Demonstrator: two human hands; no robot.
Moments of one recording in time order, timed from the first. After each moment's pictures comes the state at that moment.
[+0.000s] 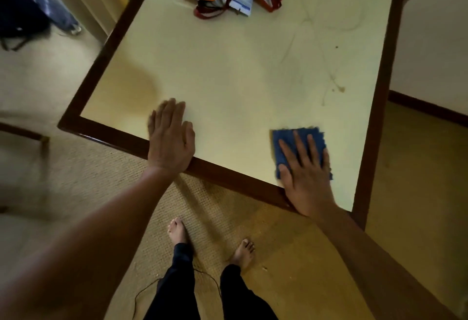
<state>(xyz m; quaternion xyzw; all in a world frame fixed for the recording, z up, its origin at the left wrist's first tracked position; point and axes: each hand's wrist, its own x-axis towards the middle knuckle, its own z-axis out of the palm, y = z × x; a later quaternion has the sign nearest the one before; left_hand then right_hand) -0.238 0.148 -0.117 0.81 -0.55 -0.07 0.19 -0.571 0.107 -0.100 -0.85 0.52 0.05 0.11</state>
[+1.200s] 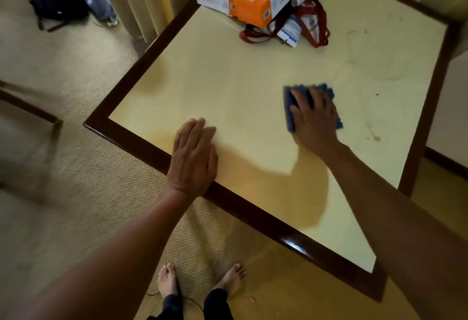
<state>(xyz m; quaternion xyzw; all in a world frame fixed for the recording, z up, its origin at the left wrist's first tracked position) -0.230 0.151 -0.119 0.79 -0.56 -0.04 0.26 -0.444 -0.090 -0.108 -0.88 0.47 -0.04 0.04</state>
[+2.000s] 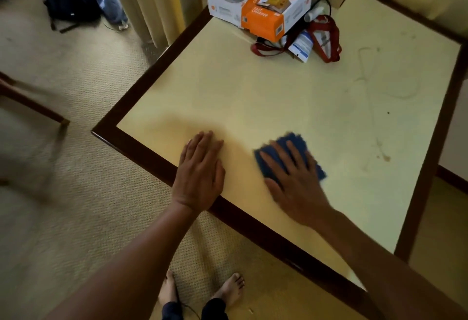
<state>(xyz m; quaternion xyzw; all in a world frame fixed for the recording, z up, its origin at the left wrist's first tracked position) -0.232 0.151 -0.120 0.79 -0.55 -0.04 0.27 -0.459 0.019 -0.105 -0.95 0.31 0.03 0.06</state>
